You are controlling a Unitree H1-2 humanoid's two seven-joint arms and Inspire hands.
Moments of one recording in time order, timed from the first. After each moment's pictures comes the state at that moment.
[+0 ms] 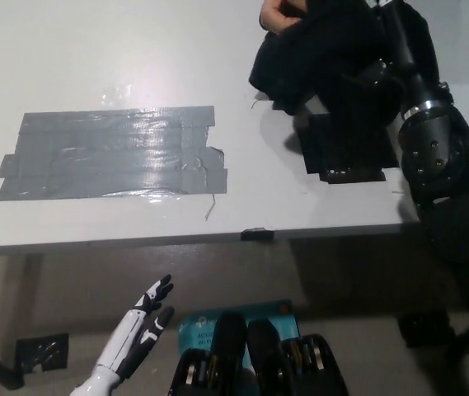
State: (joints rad) left_arm -0.09 0.20 -0.16 0.31 0.26 -0.33 -0.04; right_arm -0.90 -0.20 0.15 0.50 -0.52 -0.02 -0.18
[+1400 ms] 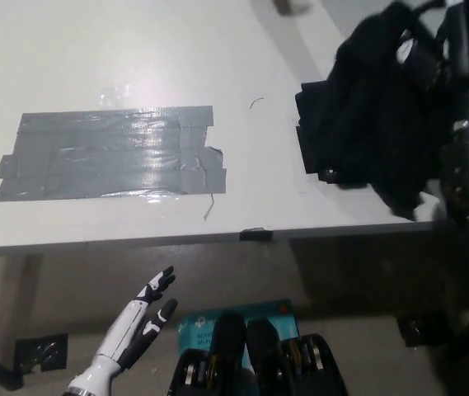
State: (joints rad) left_arm -0.13 0.21 -0.16 0.33 0.29 -0.34 -0.05; right_arm -0.81 -0.23 0.08 0.48 -0.52 -0.15 -0.30
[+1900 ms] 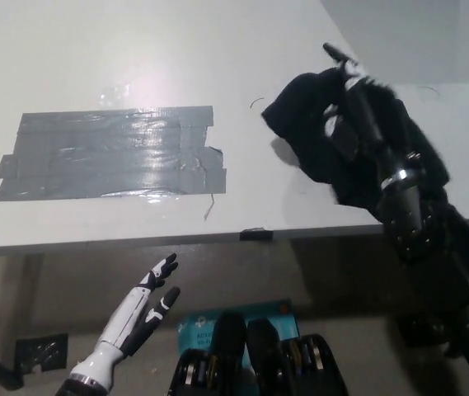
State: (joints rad) left_arm -0.17 0.21 -0.16 0.33 0.29 -0.34 -0.05; right_arm -0.77 -0.20 0.31 0.60 -0.60 -0.14 -0.24
